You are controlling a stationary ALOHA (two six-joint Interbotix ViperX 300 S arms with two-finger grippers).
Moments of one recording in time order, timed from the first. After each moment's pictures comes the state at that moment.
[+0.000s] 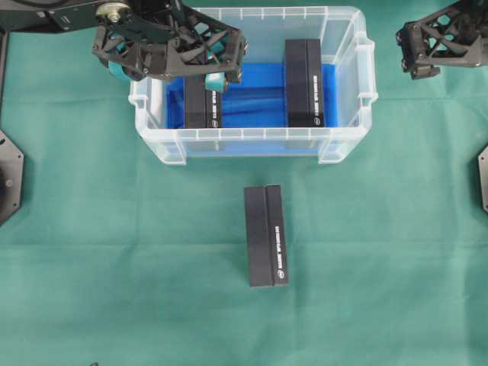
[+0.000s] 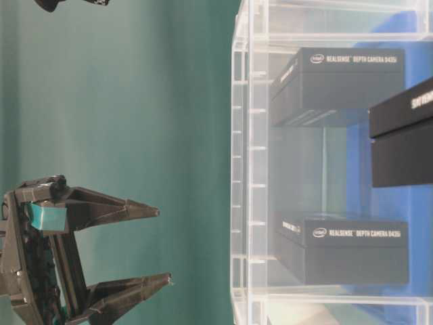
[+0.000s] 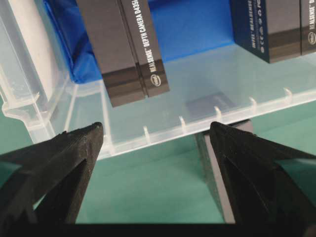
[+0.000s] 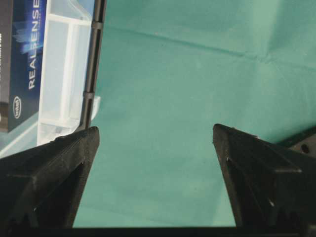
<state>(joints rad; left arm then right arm) 0.19 0.00 -0.09 0.09 1.37 -1.21 -0.35 -0.43 0.43 -0.16 1.33 1.21</state>
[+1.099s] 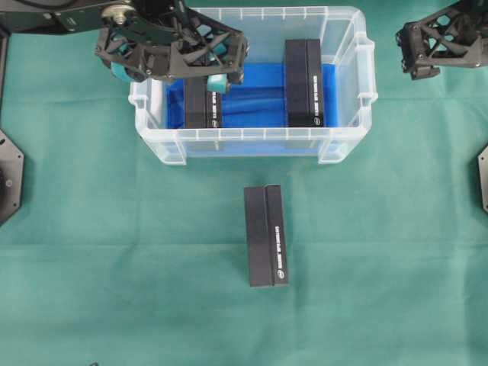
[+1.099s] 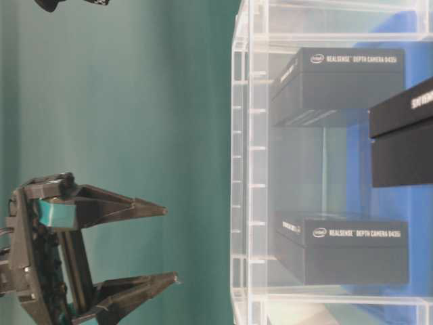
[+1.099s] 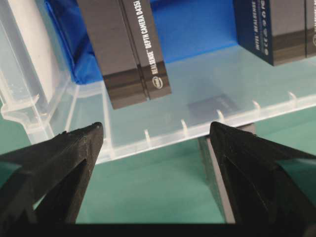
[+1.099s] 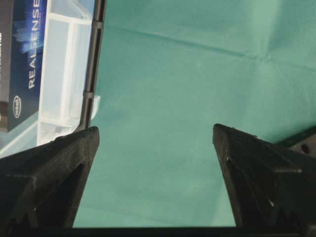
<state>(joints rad) 0.19 0.02 -0.08 0.09 1.36 -1.21 -0.35 -0.43 0.44 -0.16 1.33 1.21</state>
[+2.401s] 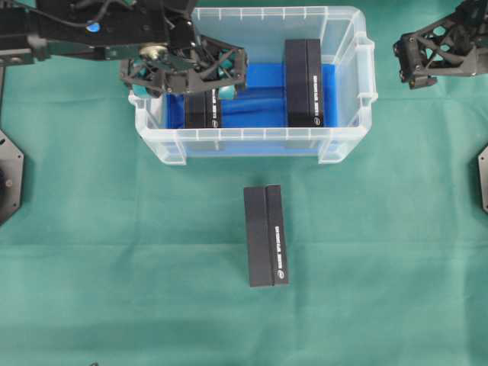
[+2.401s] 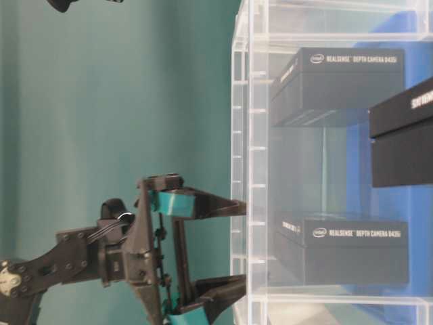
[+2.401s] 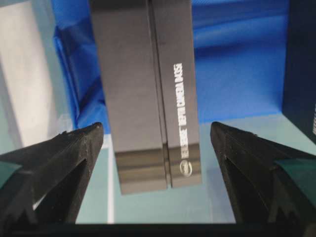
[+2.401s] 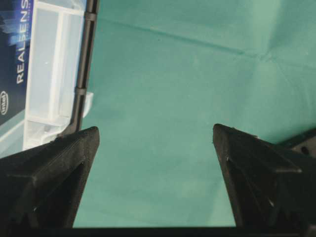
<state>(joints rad) 0.22 0.09 0.13 0.15 1.13 -1.35 -0.33 -0.43 0.48 -0.16 1.30 1.21</state>
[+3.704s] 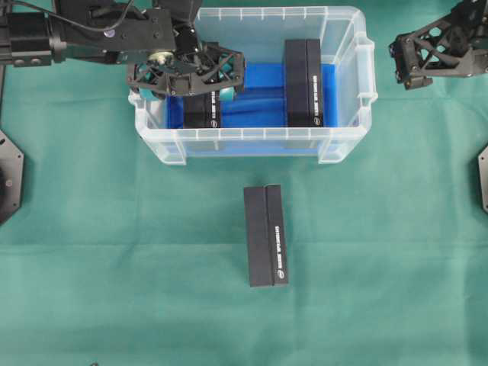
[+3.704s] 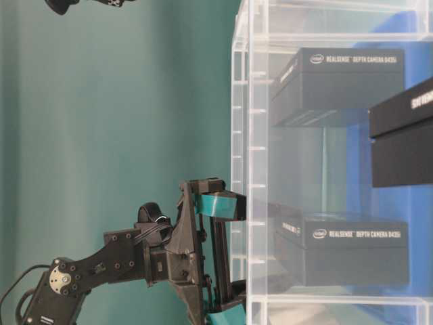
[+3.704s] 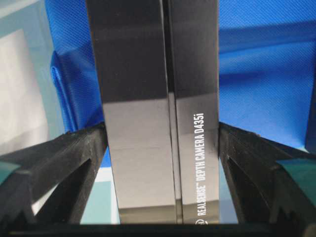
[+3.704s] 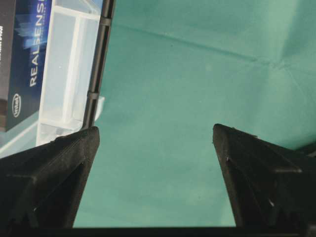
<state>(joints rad) 0.26 0.13 0.21 0.15 1.03 -1.35 -0.33 -0.43 0.49 -0.16 1.26 1.21</state>
